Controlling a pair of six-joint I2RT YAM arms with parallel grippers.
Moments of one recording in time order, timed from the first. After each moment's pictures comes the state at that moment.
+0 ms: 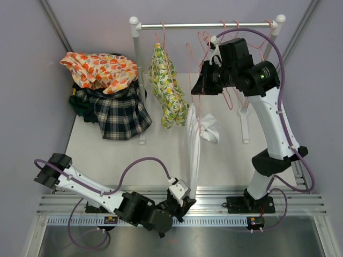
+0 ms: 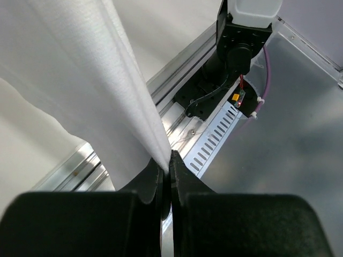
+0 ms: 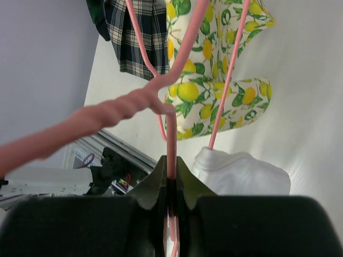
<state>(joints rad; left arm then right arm) -1.96 1.19 0.73 -0.05 -0.85 -0.72 0.55 1.74 2.44 -1.32 -0.21 0.52</state>
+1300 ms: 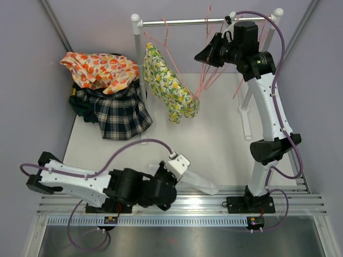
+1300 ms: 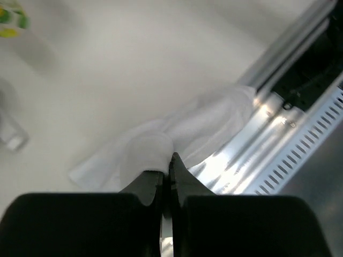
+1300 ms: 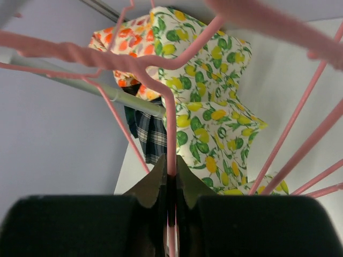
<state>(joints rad) -1.80 1.19 1.09 -0.73 -0.84 -0.61 0.33 1.90 2.45 -0.86 -0.38 0.63</state>
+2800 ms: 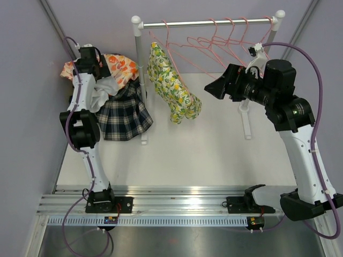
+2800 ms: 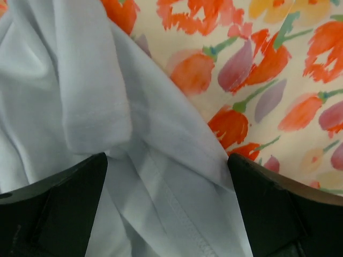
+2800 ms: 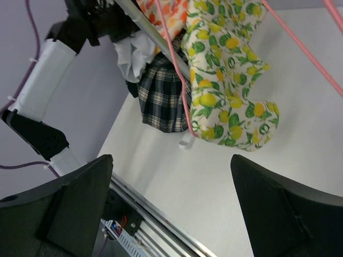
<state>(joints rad) 0.12 2.17 2.17 -0.63 -0.24 -0.18 0.33 1.23 1.72 -0.78 -0.36 0.49</state>
